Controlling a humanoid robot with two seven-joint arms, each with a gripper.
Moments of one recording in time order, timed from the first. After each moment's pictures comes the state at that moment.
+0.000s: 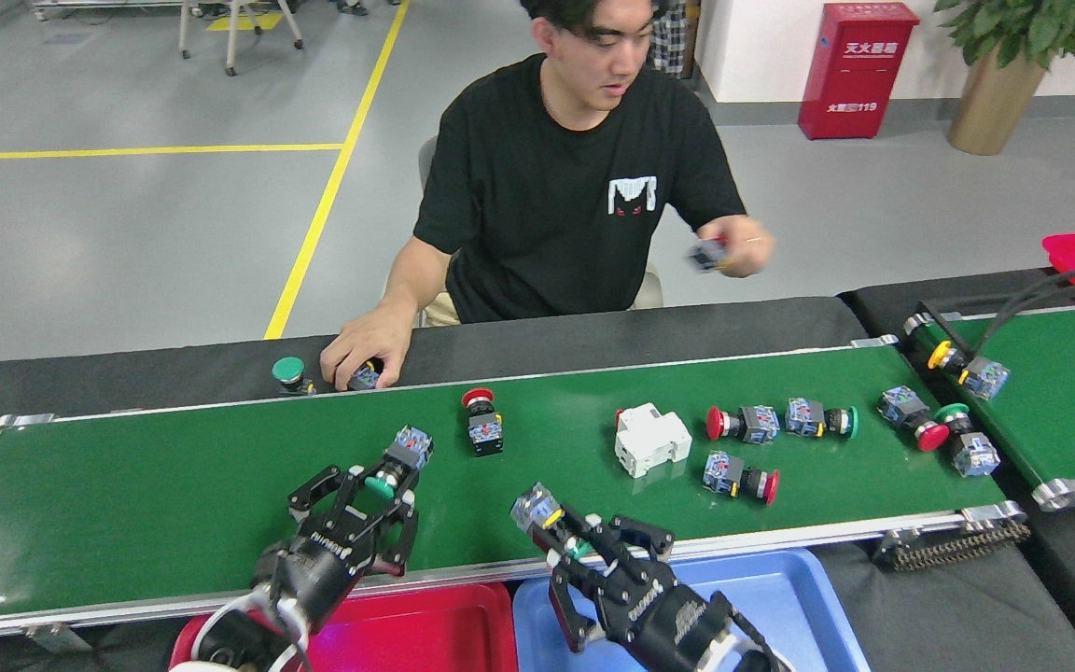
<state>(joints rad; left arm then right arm) 0.09 0.19 -0.07 -1.70 -1.55 -0.62 -0.05 -0.02 -0.07 0.47 -1.65 1.27 -0.36 0.04</state>
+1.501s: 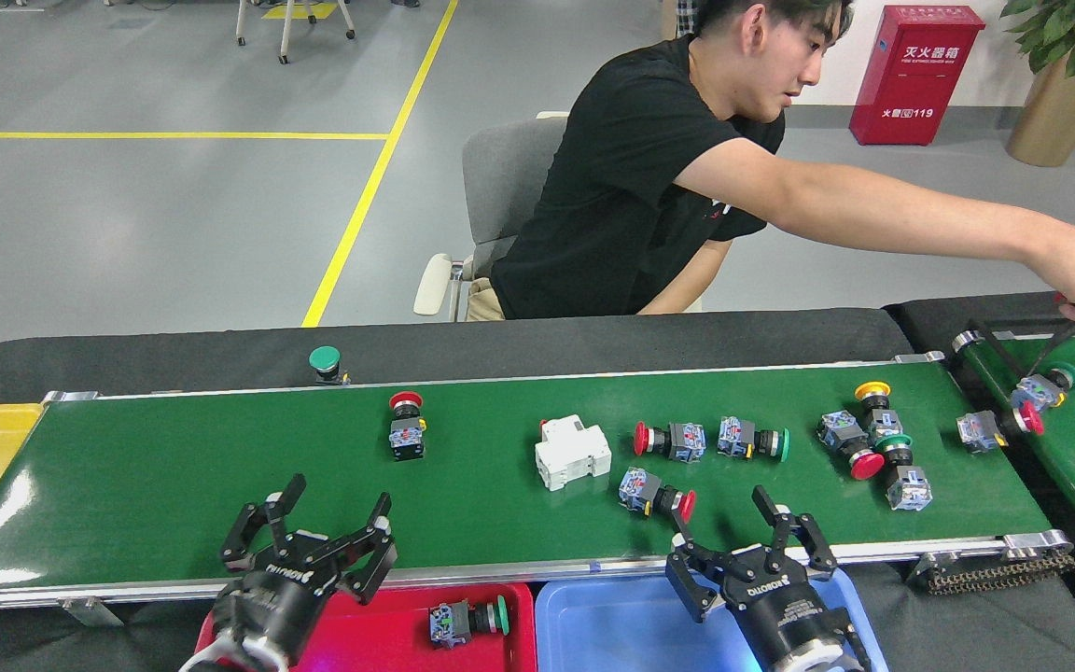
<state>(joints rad) -0.14 -0.07 0.10 -1.46 -1.66 -0.28 -0.16 -0.07 -0.10 0.29 -1.49 1.31 -0.17 0.08</state>
